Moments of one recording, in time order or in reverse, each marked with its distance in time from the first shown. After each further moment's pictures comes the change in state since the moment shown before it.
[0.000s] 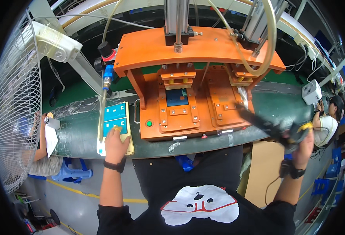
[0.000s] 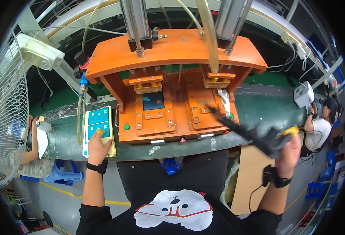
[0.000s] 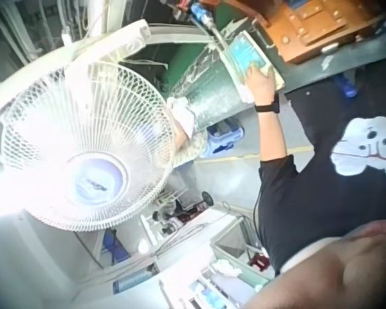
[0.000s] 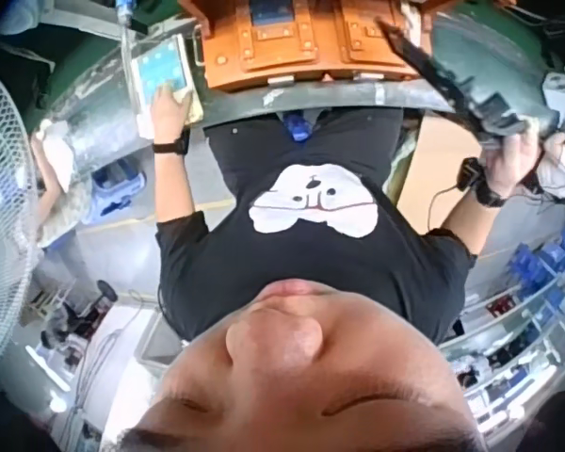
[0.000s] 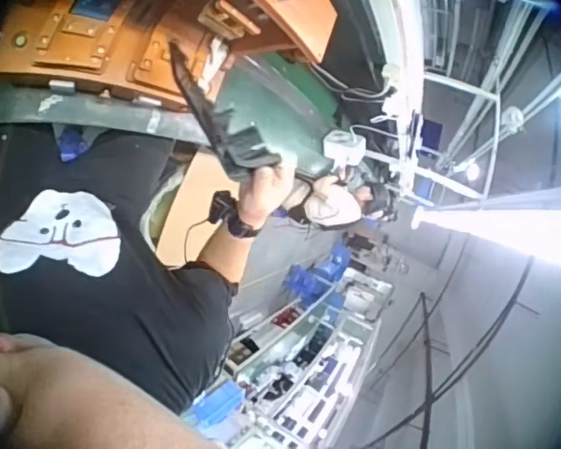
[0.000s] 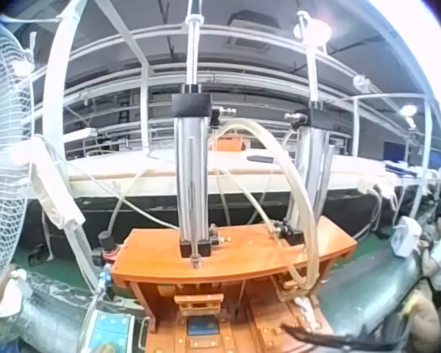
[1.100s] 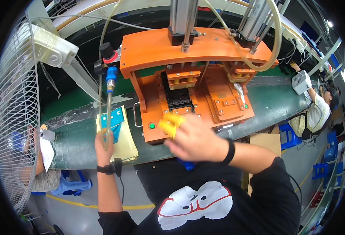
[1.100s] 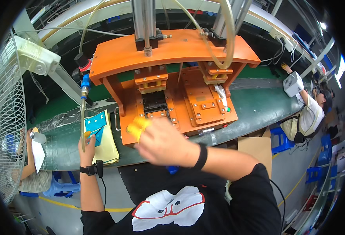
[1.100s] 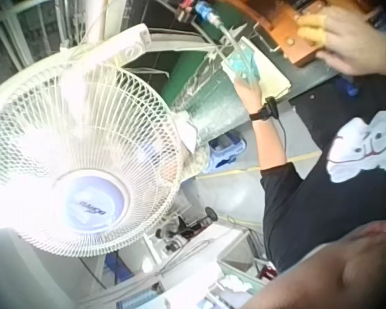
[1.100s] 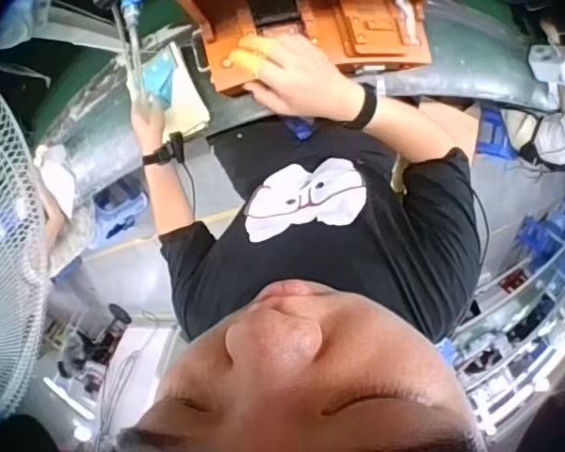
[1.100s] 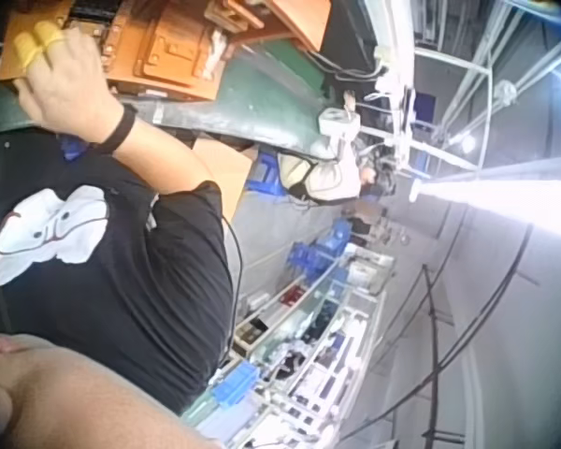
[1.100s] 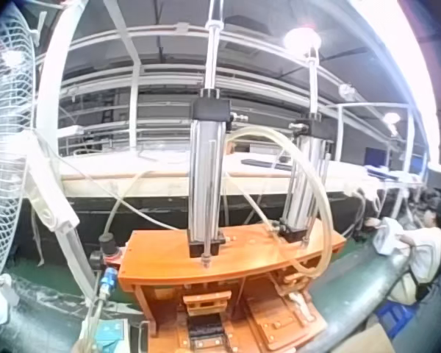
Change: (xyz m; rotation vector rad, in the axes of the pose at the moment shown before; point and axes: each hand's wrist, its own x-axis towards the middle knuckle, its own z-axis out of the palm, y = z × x) left_hand 0.022 -0.085 0.015 -0.545 0.200 -0.167; right_hand 0.029 0.017 0.346 -0.697 -0.550 -0.729
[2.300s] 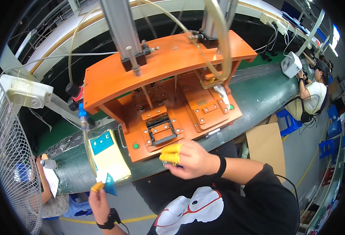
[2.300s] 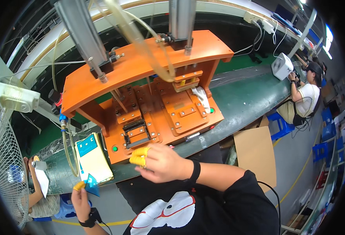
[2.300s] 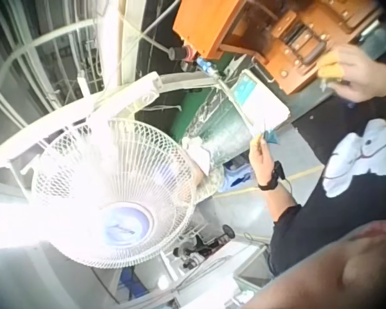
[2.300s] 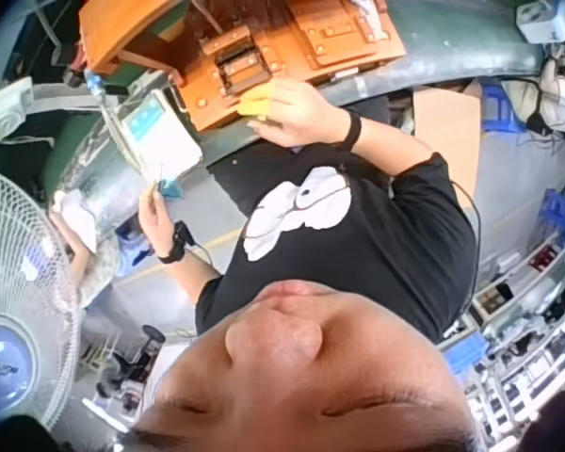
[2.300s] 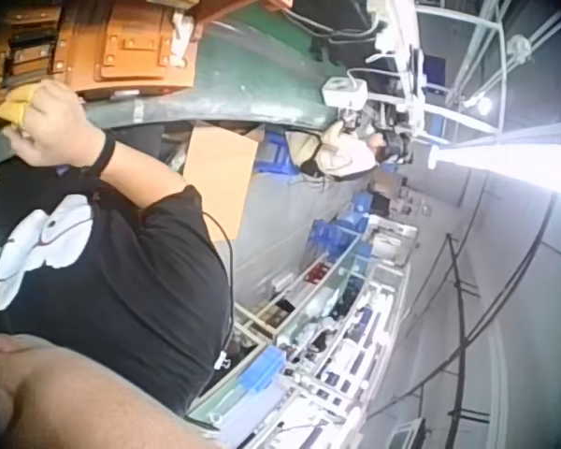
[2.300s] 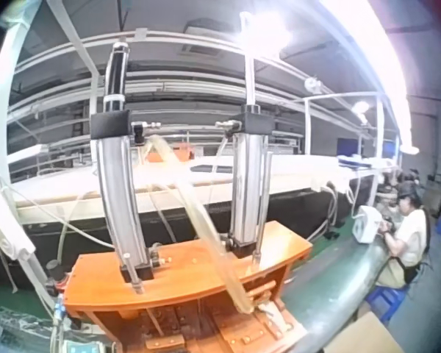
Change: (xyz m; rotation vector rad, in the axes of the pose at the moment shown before) left_hand -0.092 0.110 -0.093 -0.077 -0.248 -0.121; right_hand -0.054 0.020 -0.002 0.291 0.265 0.050
